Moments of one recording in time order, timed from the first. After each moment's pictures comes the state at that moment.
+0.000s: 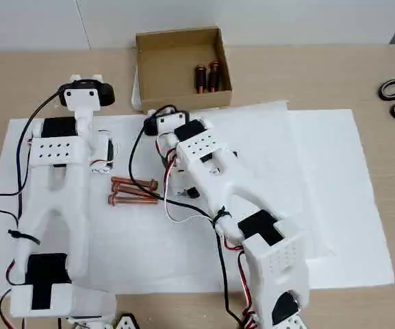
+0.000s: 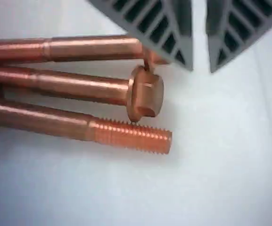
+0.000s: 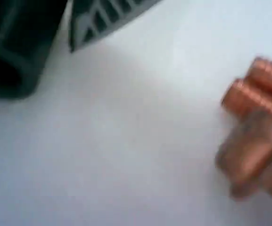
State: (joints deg) left arm -7.4 -1.2 11.2 82.4 2.0; right arm -33.7 27.2 -10.3 81.4 -5.0
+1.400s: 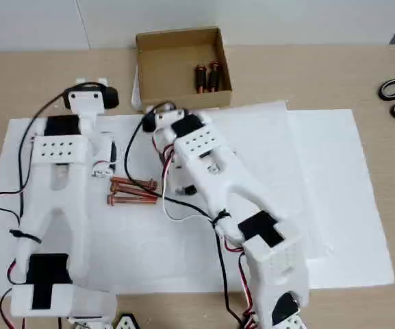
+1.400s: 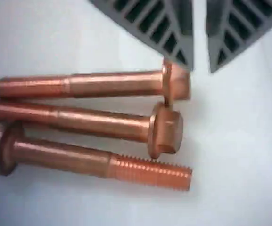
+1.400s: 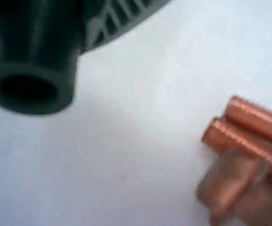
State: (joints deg) left arm -6.2 -1.2 6.9 89.3 3.0; right arm -33.4 24.2 -16.9 87.9 -6.7
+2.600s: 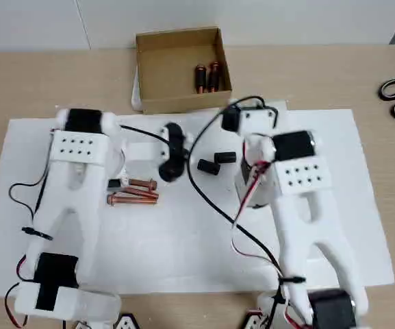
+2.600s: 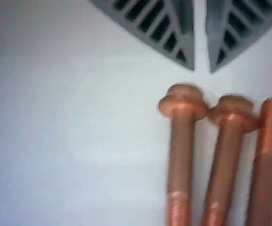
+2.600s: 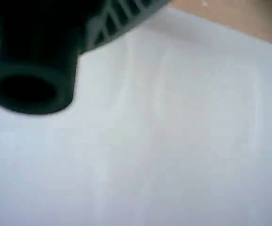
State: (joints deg) left arm 2.6 -1.2 4.7 99.3 -75.8; right arm -13.5 -18.8 15.0 97.0 1.5
